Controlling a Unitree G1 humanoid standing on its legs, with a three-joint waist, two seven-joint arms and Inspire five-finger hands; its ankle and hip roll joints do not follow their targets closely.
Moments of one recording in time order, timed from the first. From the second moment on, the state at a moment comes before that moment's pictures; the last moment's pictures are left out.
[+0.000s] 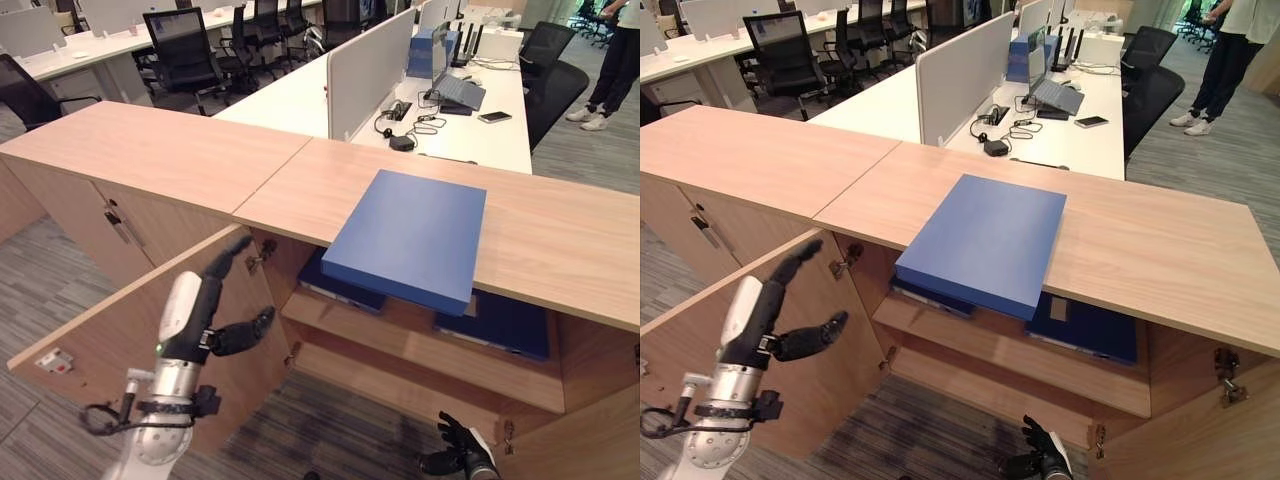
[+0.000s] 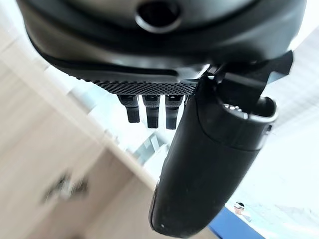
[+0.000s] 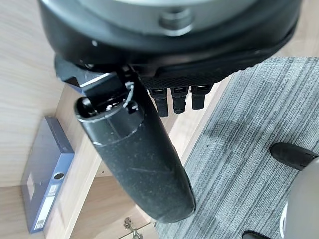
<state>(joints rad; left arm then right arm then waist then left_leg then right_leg) 0.31 0.53 0.07 -0.26 0.39 -0.33 0.31 0.23 -0.24 0.19 0.72 0.09 -0.11 -0.12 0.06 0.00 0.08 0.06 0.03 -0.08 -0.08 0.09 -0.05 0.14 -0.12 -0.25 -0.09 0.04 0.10</state>
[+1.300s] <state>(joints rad) -0.02 0.72 -0.22 -0.29 0.67 -0.41 0.25 0.23 -0.25 0.24 0.72 0.12 -0.12 -0.12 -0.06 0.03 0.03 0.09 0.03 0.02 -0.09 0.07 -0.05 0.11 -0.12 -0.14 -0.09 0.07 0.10</state>
